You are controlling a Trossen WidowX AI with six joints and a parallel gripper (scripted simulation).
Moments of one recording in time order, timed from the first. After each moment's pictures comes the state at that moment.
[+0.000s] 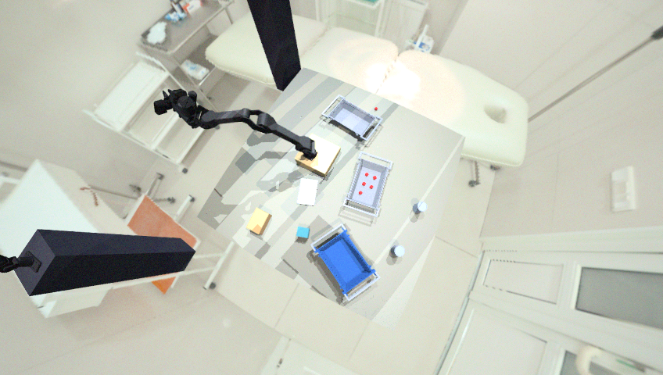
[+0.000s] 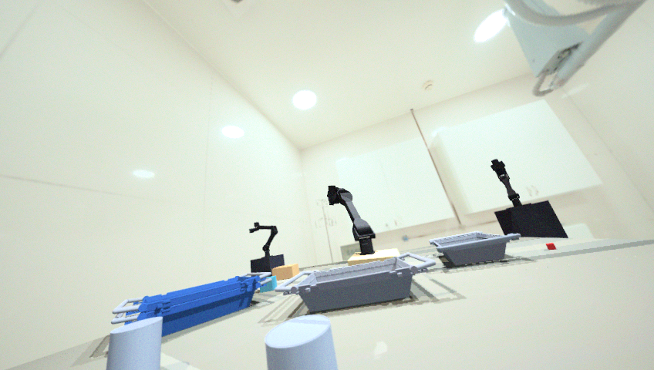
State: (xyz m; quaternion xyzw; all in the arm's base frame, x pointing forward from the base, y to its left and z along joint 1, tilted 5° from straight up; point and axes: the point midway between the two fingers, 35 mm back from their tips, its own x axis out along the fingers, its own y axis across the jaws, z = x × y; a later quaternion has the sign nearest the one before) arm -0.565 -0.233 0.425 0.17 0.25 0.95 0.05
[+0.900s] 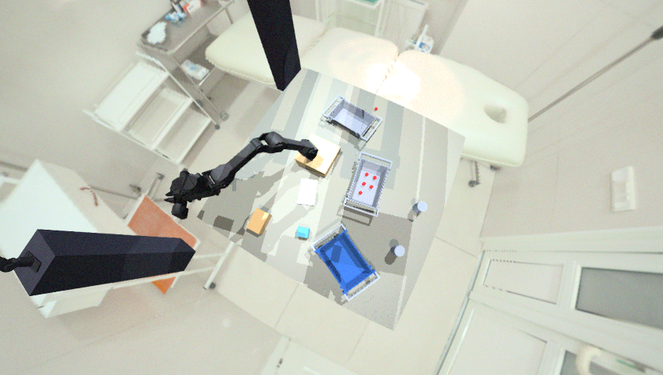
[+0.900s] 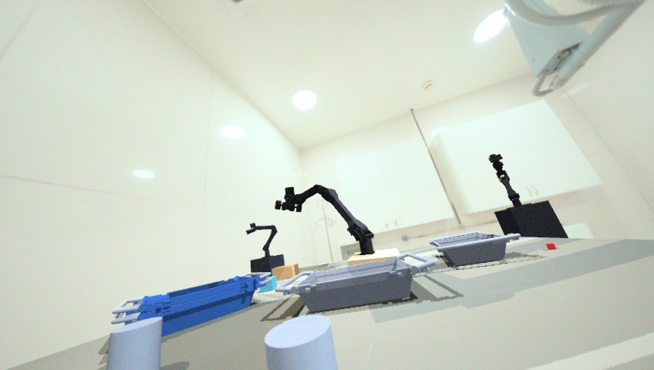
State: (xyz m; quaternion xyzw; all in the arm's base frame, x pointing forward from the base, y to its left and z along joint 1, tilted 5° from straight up) arm -0.262 -0.557 0.353 -0.05 0.11 0.93 -0.35
